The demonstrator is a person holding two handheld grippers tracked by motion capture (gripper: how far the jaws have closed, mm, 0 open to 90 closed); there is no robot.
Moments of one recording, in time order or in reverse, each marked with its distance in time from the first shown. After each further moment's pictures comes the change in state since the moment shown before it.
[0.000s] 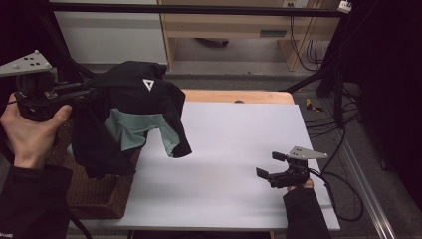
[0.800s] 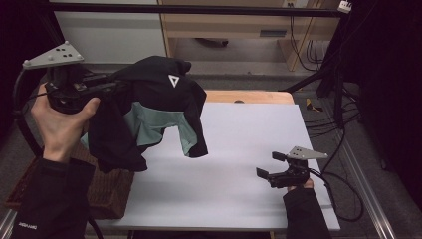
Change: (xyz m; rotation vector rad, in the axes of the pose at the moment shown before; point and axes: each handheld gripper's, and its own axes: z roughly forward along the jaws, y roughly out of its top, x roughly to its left) left arm -0.033 0.026 0.033 -0.019 0.003 0.039; right arm 0.000 0.000 0.000 0.000 0.000 -0.001
